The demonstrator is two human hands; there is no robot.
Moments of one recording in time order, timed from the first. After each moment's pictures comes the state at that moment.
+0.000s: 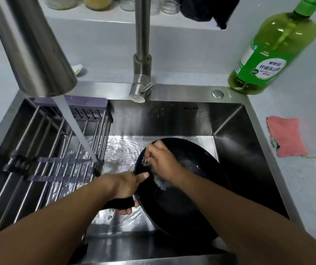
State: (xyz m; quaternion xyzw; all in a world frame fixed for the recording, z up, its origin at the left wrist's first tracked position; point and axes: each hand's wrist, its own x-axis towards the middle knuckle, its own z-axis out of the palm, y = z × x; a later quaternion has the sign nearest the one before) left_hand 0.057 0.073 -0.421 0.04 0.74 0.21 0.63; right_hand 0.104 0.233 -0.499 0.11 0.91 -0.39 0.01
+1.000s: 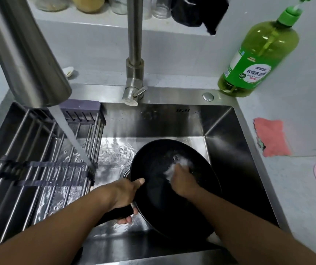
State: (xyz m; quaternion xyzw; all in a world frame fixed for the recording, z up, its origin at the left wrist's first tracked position) left_hand 0.076 0.074 -0.412 0.01 0.75 0.23 0.62; right_hand 0.170 0.270 -0.518 0.32 0.89 -0.22 0.26
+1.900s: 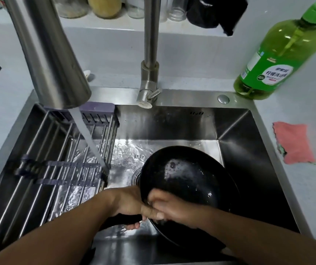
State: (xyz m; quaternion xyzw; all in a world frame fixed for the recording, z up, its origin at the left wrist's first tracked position) left_hand 0.065 0.049 -0.429 0.12 0.67 0.25 0.69; right_hand 0.180 0.189 -0.483 0.13 0.71 -0.63 0.27
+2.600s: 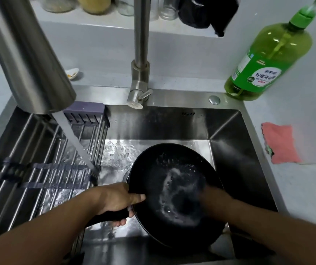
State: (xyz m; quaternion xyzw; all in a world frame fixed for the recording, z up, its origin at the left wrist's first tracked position) left_hand 0.056 0.055 -0.423 0.07 0.71 0.25 0.65; right_hand 0.233 0.308 -0.491 0.08 0.91 -0.03 0.40
